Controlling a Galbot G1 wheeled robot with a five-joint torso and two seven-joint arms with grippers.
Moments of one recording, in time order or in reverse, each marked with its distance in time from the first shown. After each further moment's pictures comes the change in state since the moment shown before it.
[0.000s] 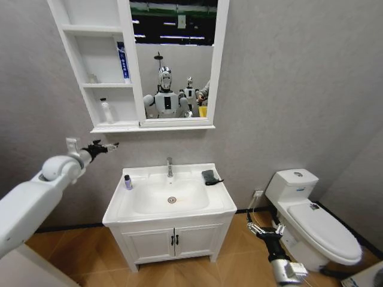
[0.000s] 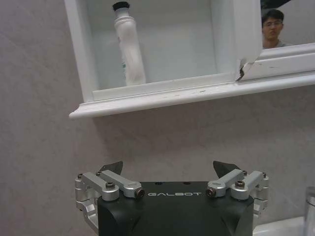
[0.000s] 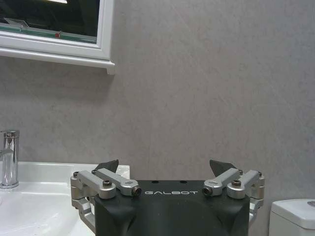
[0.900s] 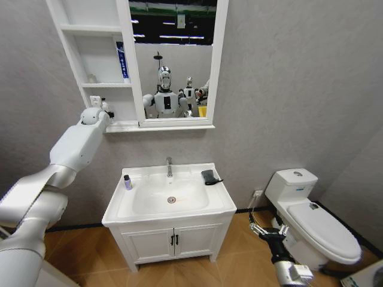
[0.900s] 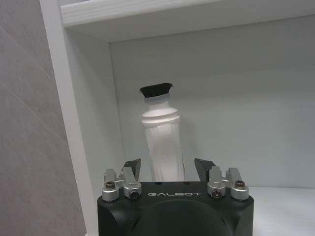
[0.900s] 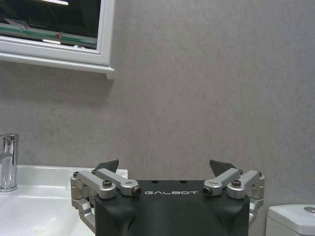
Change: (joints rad) left arm -0.904 -0.399 0.381 0.769 0.058 0.261 -0.140; right arm -0.041 -0.009 0.025 0.054 0.000 -0.009 0.004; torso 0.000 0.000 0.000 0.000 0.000
